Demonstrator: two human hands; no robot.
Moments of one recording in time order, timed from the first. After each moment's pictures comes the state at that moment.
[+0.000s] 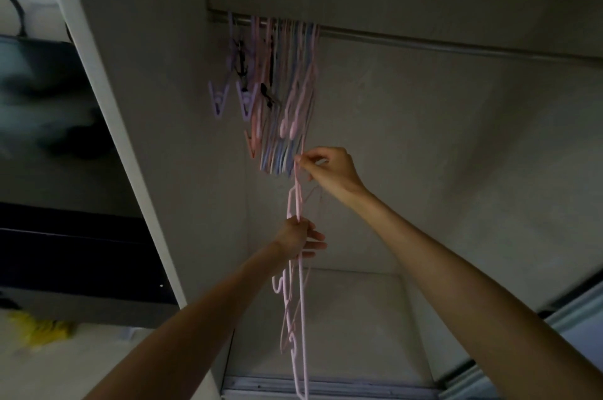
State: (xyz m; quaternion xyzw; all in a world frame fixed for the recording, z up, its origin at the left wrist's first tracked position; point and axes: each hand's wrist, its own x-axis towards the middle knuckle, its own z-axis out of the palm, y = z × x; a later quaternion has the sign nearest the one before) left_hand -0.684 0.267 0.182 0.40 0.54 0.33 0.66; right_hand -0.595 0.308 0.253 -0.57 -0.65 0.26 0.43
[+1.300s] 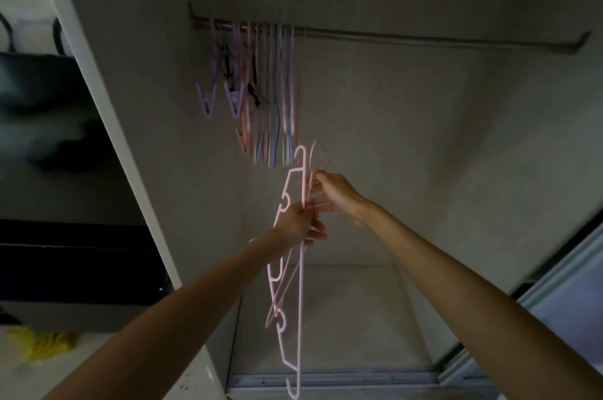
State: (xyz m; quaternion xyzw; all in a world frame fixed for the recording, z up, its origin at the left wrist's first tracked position) left_hand -0.671 0.239 0.204 0.52 0.53 0.30 0.60; right_hand -0.569 0.255 0.240 -0.62 -0.50 0.47 0.36
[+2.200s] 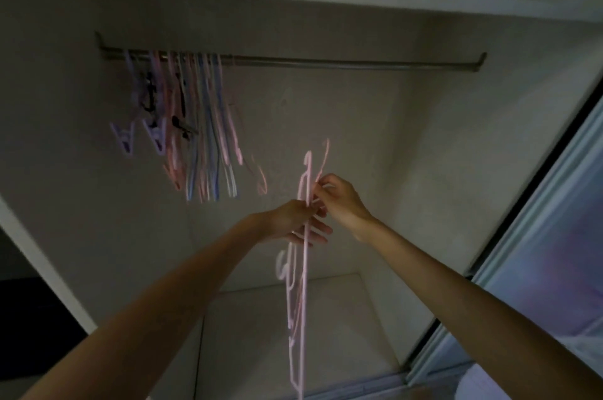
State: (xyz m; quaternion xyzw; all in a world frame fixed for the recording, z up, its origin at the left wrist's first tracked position) left_hand -0.594 0.265 0.265 0.66 0.40 0.10 0.62; right_hand -0.469 0.245 0.255 -0.66 -0.51 0.30 0.46
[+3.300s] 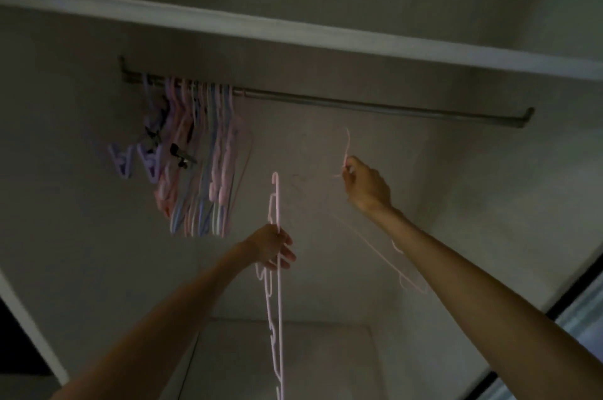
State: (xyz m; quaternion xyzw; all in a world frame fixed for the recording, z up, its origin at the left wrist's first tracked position) left_hand -0.577 0.334 0.244 0.55 0.54 0.16 0.61; right_hand -0.385 0.341 0.315 -0.72 -0.63 0.01 0.29
